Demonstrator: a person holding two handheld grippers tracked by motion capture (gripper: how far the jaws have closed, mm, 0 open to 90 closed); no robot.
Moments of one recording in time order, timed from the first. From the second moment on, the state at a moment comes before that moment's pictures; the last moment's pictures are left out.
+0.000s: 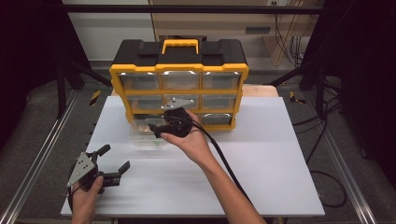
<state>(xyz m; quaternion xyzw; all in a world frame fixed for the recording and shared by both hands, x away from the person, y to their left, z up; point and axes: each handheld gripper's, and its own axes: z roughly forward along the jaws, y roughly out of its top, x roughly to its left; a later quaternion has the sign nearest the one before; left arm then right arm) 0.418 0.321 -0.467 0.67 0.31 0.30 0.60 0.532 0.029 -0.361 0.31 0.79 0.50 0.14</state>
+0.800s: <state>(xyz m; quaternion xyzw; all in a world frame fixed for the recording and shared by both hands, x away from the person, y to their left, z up) 0.420 0.320 -0.469 0.68 0.31 0.31 0.58 0.516 -0.039 -0.360 0.34 0.75 0.54 0.18</state>
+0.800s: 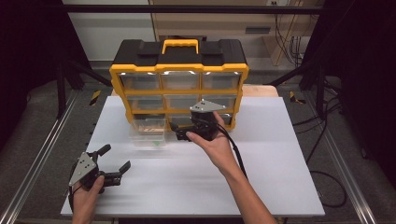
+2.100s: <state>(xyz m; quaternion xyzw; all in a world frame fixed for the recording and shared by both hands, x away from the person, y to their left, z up) 0.419 0.317 -0.469 0.69 0.31 0.30 0.58 0.477 -0.155 -0.400 0.37 0.69 0.57 0.25</state>
